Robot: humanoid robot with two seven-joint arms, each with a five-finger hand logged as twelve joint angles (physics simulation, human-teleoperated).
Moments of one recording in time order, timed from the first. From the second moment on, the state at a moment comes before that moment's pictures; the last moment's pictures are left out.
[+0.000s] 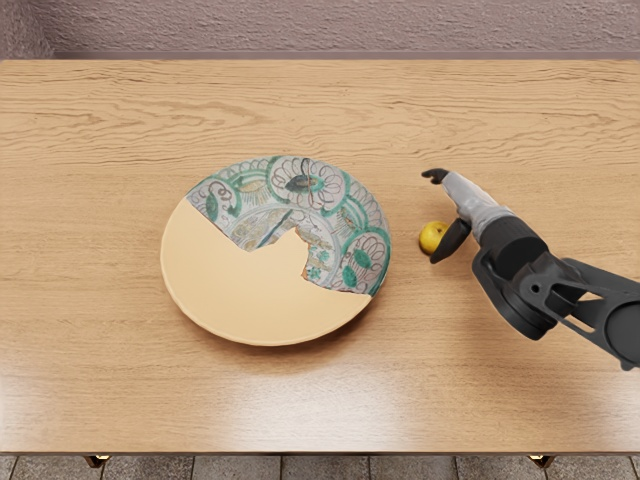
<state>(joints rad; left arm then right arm) -0.07 0.00 0.01 0.00 0.11 0.18 0.60 0.79 -0.47 0.38 1.43 -1.27 -0.38 -0.61</state>
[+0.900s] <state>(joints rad) -0.07 0.00 0.01 0.00 0.11 0.18 0.60 0.77 -0.47 0.38 1.43 -1.26 -0.38 -0.61</state>
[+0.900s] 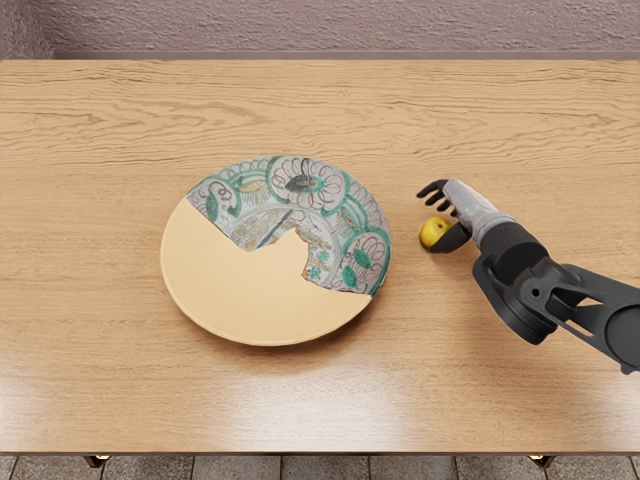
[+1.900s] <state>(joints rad) -0.07 0.00 0.01 0.00 0.11 0.18 0.60 0.76 -0.47 0.38 1.41 -1.23 -0.38 -0.61</state>
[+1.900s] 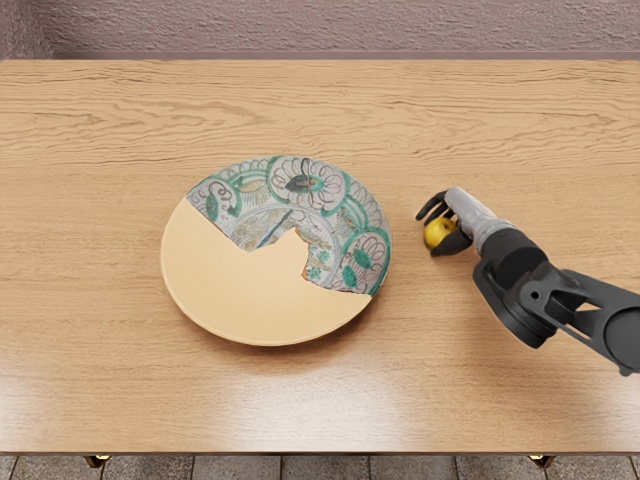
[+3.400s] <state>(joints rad) -0.07 0.00 0.01 0.00 0.11 0.18 0.60 0.99 -0.18 0.37 1.42 -1.04 -0.29 -0.61</state>
